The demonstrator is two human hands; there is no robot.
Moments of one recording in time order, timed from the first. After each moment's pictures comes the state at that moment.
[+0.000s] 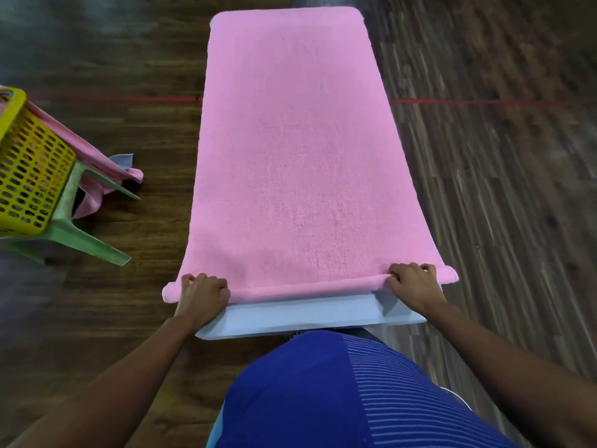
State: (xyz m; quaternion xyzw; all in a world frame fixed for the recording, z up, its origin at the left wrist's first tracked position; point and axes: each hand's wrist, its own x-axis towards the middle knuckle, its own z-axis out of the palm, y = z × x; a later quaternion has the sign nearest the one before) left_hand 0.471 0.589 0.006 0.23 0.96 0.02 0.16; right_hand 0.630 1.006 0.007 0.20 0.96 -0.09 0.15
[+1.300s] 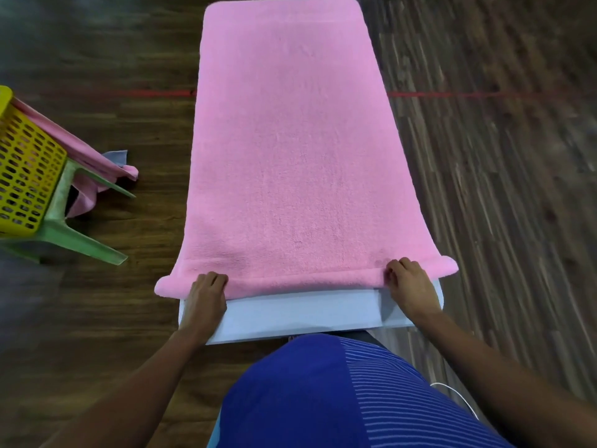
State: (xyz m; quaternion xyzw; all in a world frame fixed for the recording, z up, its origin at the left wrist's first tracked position) left_hand 0.479 0.596 -0.011 0.23 0.96 0.15 0.07; right_hand 0.630 0.998 -0.002 0.19 0.97 -0.14 0.03
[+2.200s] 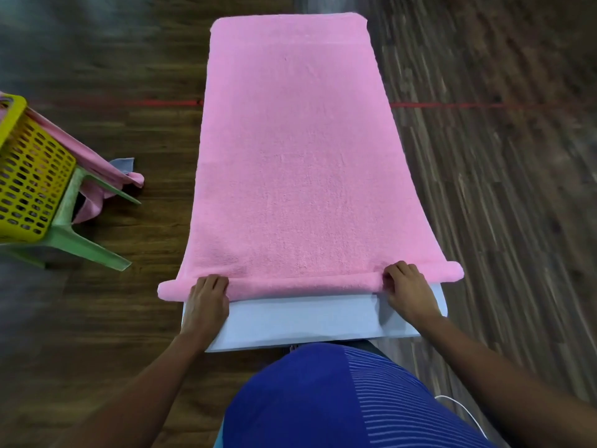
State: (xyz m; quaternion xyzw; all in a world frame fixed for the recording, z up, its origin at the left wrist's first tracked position) left_hand 0.474 0.597 -0.005 0.23 0.97 0.11 0.06; right_hand 0.619 0.999 -0.001 0.16 0.98 -0.14 0.03
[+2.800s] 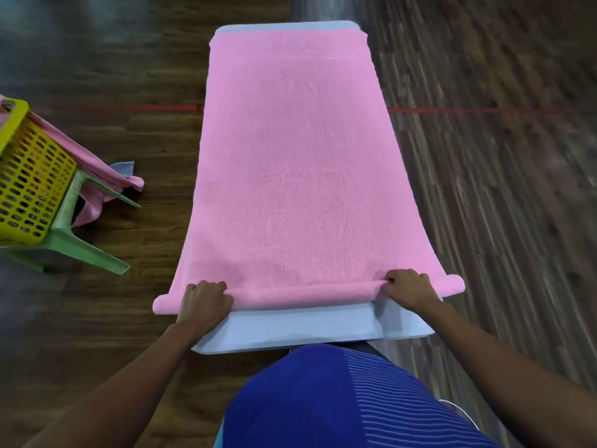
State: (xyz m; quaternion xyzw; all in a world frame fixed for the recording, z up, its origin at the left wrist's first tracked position) left_hand 0.460 0.601 0.013 0.22 0.96 0.04 0.15; right_hand 0.599 1.006 0.013 0.23 0.94 -0.11 0.24
